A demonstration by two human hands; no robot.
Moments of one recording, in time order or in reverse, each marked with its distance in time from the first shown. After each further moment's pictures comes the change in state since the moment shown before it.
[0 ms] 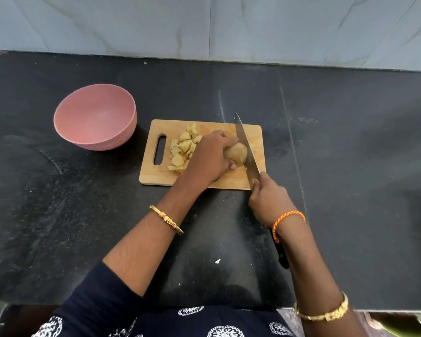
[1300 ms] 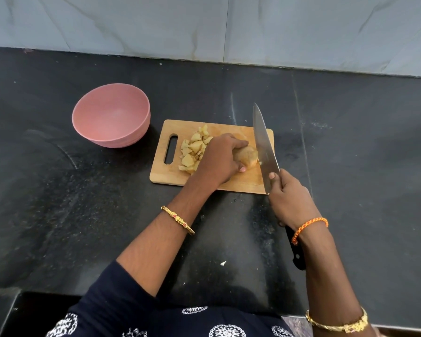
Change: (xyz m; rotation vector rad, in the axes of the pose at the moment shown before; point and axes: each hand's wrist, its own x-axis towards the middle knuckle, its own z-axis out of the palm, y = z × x) left_hand -0.001 0.003 -0.002 -0.071 -0.006 -0.095; right_hand 0.000 0.006 -0.014 0.175 0.081 -0.112
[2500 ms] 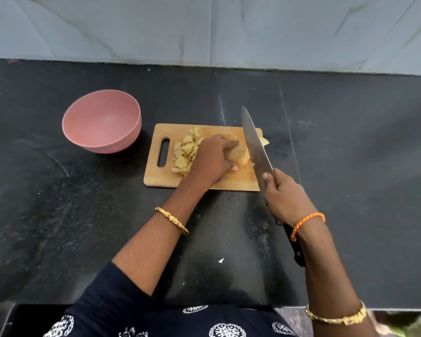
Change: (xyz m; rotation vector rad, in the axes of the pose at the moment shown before) left_hand -0.001 -0.004 0.002 -0.026 0.011 0.026; right_hand -0.010 0.004 -0.003 0.023 0.019 0.016
